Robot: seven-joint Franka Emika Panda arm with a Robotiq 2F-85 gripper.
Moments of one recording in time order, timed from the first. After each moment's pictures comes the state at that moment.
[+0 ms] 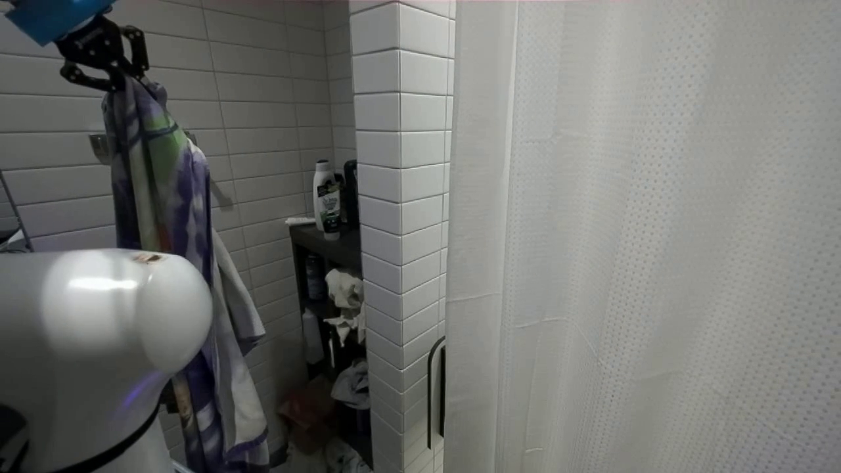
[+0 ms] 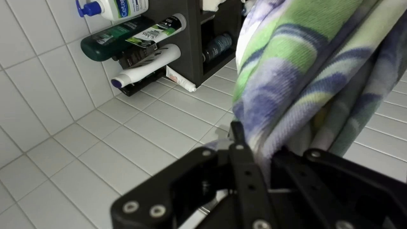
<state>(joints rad) 0.59 -0.82 0.30 -2.40 -0.25 2.23 -0.34</state>
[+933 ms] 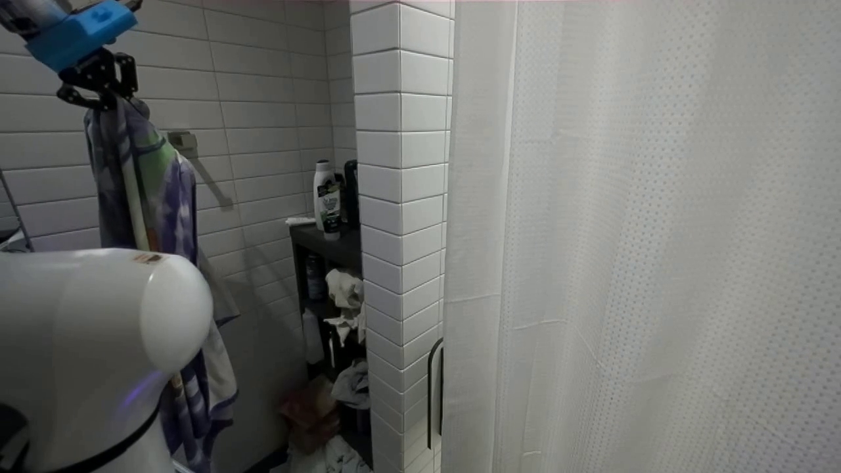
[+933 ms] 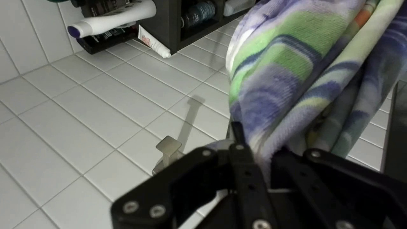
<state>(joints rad) 0.59 -0.60 0.36 -2.30 -0.25 2.34 -0.38</state>
